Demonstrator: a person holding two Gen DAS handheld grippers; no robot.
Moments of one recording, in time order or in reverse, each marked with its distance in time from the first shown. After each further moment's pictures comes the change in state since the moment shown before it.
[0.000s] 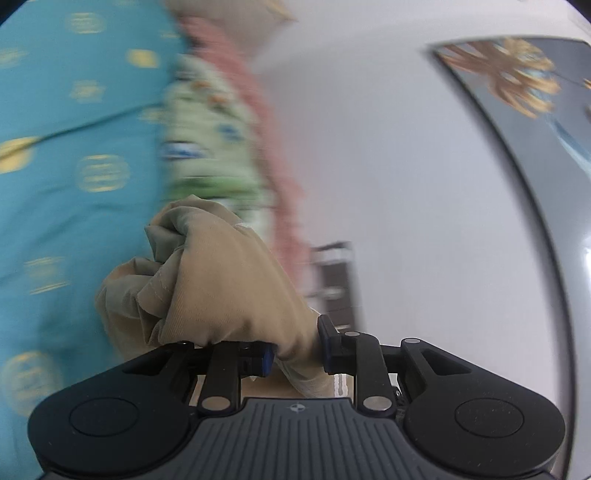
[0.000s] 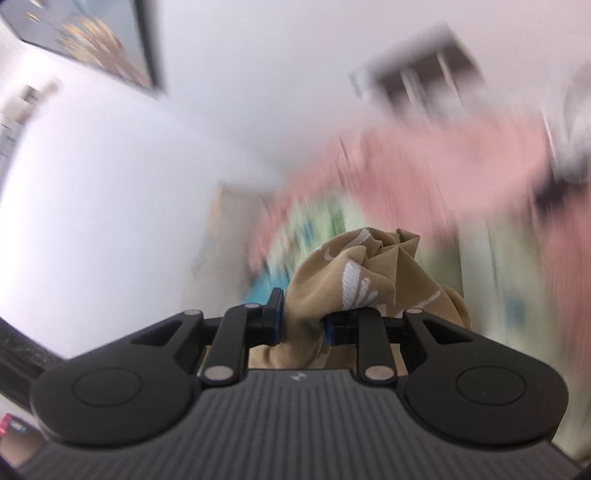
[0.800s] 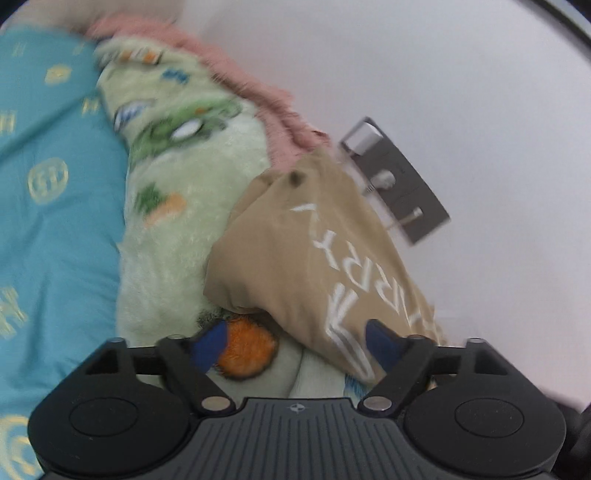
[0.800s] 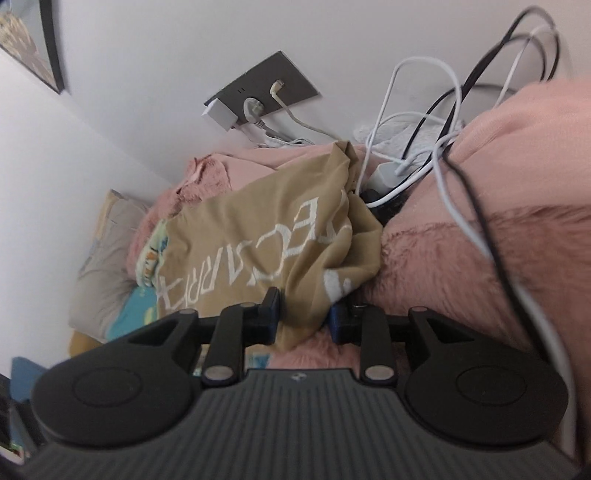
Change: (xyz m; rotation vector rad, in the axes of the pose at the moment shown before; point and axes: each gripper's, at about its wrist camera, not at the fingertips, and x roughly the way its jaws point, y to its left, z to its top) left arm 0.098 0.025 -0.124 0.536 0.155 0.274; right arm -0.030 -0.156 -0.015 -0.053 0.019 -0.353
